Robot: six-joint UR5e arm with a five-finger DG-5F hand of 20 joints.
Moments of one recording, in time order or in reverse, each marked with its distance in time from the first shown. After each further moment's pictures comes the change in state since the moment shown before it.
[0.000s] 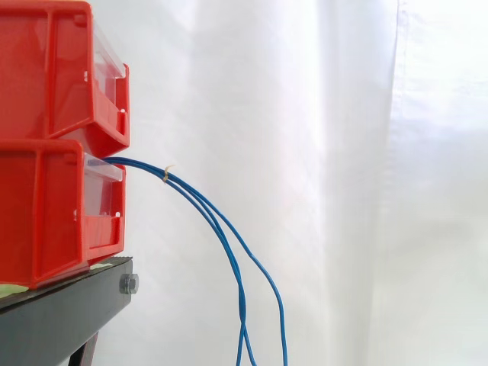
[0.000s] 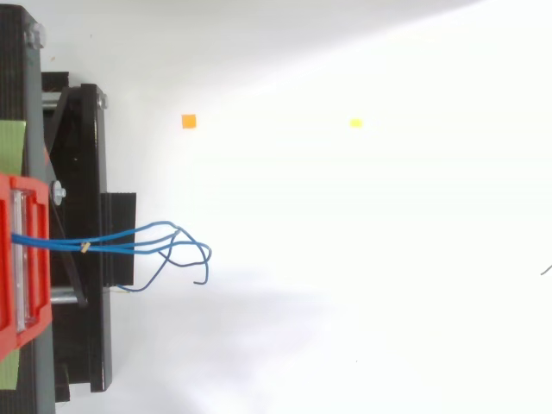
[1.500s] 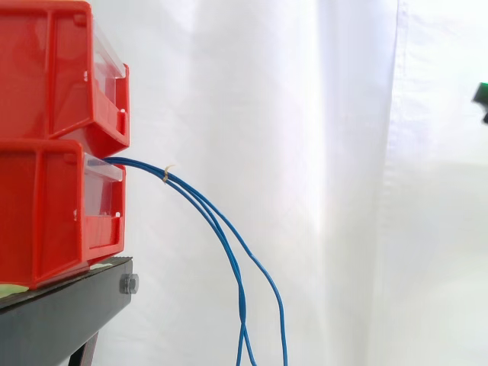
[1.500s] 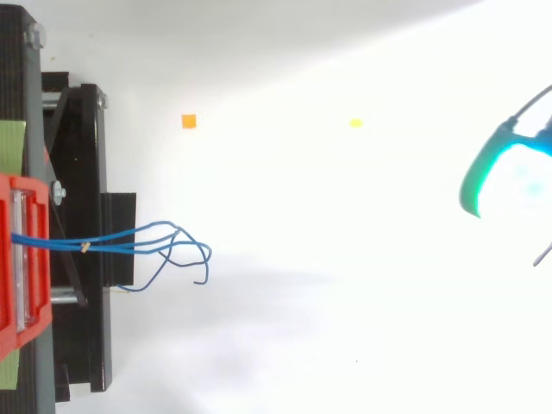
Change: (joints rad) arm 0.011 -0.101 -0.014 0.122 0.015 -0.190
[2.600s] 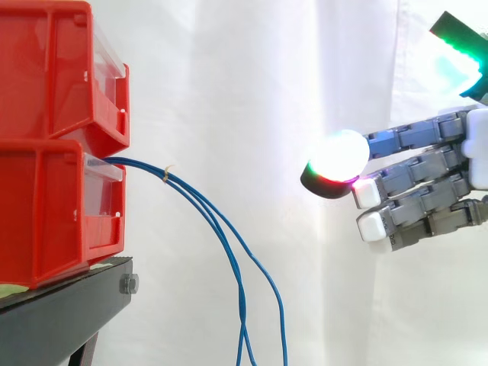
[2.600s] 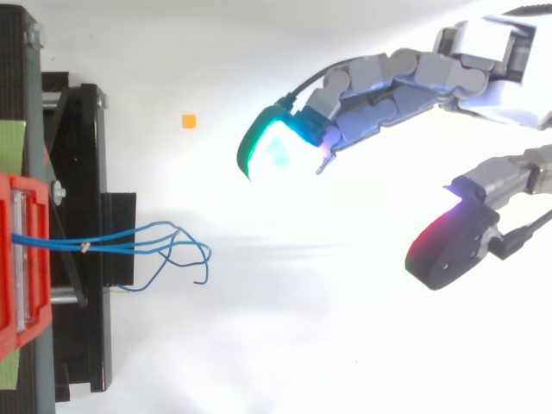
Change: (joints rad) arm -0.002 -0.293 0.112 0.370 0.070 -0.174
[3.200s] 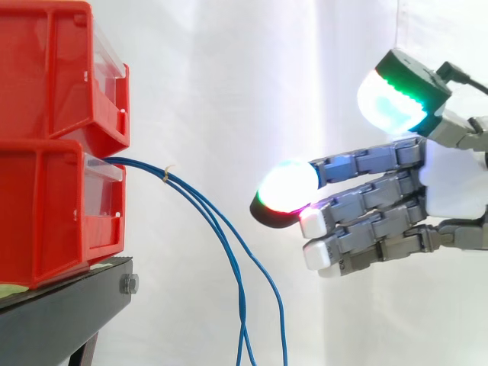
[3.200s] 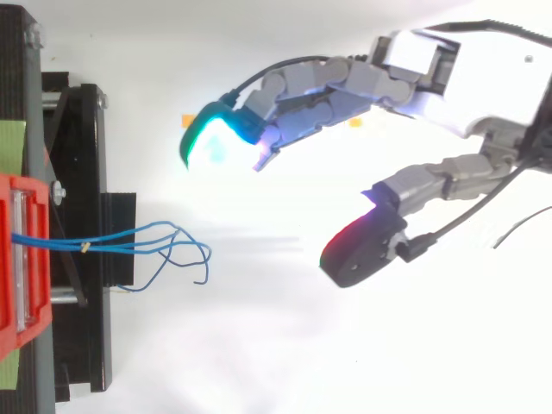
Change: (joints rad) arm 0.009 -0.109 0.066 0.097 0.037 -0.062
